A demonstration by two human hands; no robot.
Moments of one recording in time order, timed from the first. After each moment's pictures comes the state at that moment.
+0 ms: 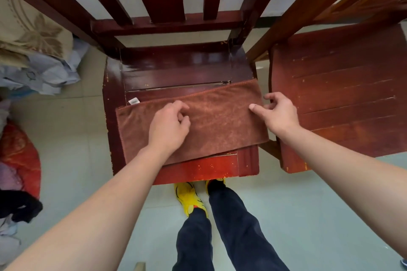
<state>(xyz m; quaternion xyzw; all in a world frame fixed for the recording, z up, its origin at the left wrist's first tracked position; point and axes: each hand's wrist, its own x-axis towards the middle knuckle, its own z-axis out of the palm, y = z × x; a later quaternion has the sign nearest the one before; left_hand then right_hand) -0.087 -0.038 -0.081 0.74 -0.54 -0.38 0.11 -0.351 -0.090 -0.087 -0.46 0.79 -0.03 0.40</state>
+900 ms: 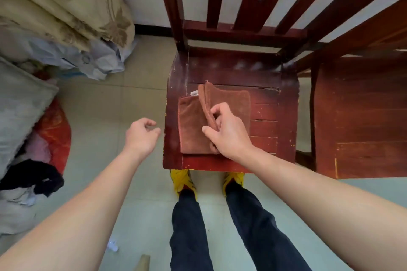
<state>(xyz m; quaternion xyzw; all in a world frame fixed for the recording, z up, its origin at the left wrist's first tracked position) 0.075 0.050 -0.055 0.86 -0.23 -0.43 0.12 -0.138 -0.012 -0.027 -0.63 0.58 -0.05 0.51</state>
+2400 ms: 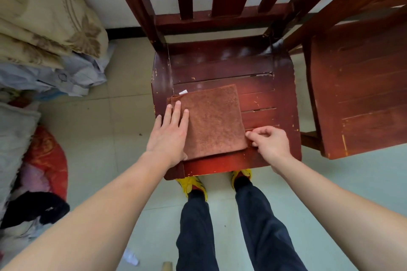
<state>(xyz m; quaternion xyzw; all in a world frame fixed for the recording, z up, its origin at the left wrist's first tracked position) 0.031 0.018 -0.070 0.59 -0.71 -0.27 -0.28 -0.220 0.018 -0.083 -0.30 0.82 -0.07 0.48</state>
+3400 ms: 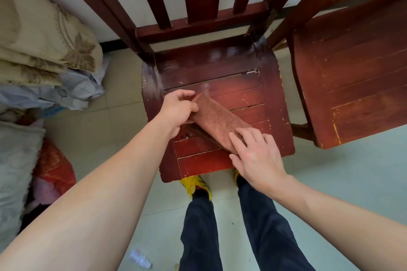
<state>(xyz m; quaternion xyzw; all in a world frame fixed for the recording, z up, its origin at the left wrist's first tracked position) -0.015 -0.059 -0.056 0.73 -0.20 -0.63 0.19 -0.216 0.055 -0.036 -0.80 0.56 0.11 0.17</state>
